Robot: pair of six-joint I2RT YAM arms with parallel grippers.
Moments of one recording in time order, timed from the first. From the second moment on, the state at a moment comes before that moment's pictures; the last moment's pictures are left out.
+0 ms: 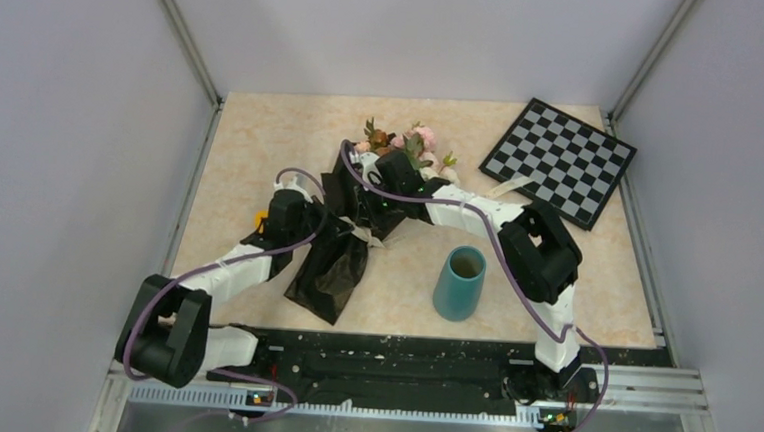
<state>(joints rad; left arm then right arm) -0.31 1.27 0.51 0.20 0.27 -0.98 0.80 2.03 1.49 -0.20 -0.32 0.17</state>
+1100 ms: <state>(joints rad) -0.14 1.10 0.51 -0.04 0.48 -0.65 0.79 1.85 1.30 -0.10 -0.40 0.23</state>
